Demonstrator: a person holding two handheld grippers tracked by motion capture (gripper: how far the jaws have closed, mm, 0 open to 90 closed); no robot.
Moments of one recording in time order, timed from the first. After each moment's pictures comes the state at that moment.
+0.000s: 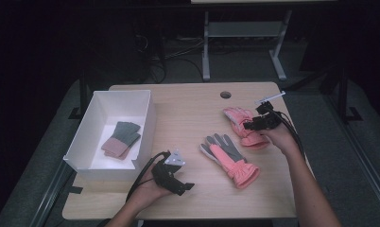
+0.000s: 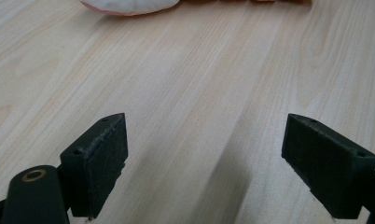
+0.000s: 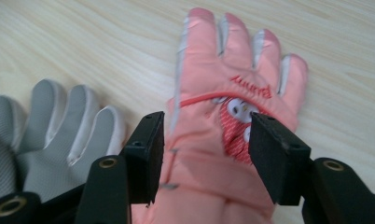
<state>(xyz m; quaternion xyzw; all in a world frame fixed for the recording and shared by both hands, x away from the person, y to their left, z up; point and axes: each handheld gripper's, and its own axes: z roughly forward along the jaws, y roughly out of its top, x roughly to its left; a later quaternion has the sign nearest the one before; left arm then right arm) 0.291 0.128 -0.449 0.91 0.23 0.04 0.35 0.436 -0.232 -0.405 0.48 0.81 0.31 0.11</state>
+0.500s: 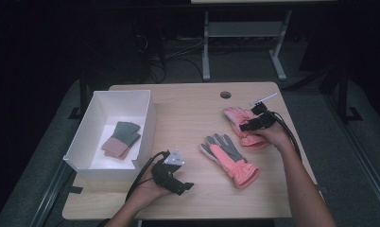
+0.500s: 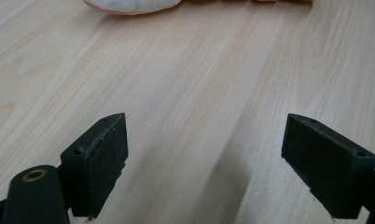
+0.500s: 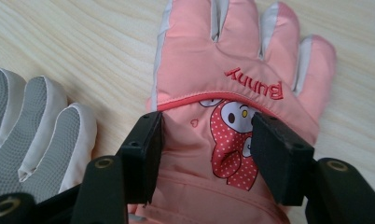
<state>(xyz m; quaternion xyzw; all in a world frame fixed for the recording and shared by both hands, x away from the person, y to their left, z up) 0.292 0.129 -0.449 0.91 0.24 0.04 0.35 0.462 -0.228 -0.436 0.48 0.83 0.29 0.07</state>
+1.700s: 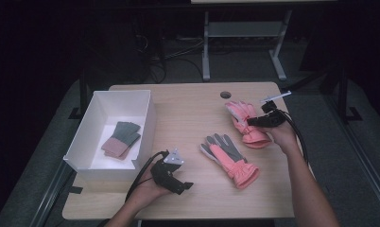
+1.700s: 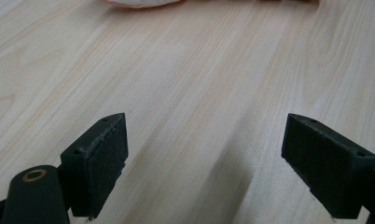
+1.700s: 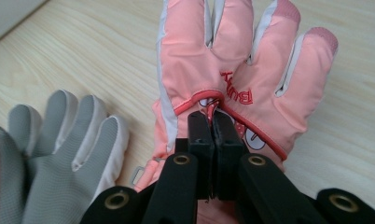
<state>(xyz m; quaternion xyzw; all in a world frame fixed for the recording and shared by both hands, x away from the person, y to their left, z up) 0.294 0.131 -0.450 0.90 0.25 0.04 0.35 0.446 -0.250 -0.414 0.46 0.81 0.36 0.07</state>
